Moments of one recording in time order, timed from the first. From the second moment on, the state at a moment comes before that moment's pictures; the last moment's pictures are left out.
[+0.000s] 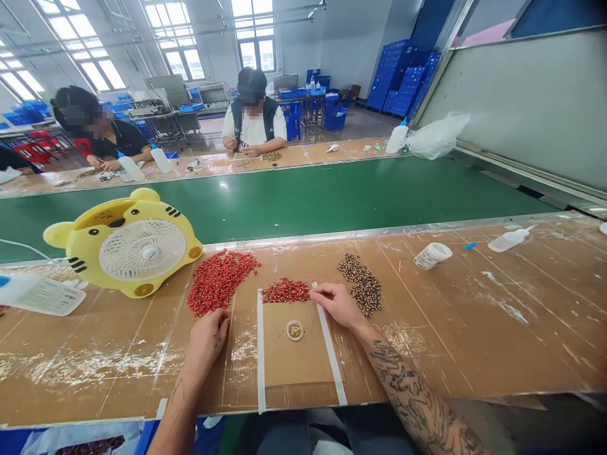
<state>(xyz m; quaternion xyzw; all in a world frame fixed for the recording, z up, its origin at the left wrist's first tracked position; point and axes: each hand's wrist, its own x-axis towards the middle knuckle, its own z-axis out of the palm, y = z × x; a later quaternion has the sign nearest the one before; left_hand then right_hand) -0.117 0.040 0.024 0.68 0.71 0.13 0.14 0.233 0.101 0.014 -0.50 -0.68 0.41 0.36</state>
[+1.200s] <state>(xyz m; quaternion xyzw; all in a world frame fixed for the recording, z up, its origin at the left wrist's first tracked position) -0.007 -0.001 0.014 0.19 0.48 0.55 0.66 0.216 0.076 0.017 -0.24 -0.91 0.19 0.27</state>
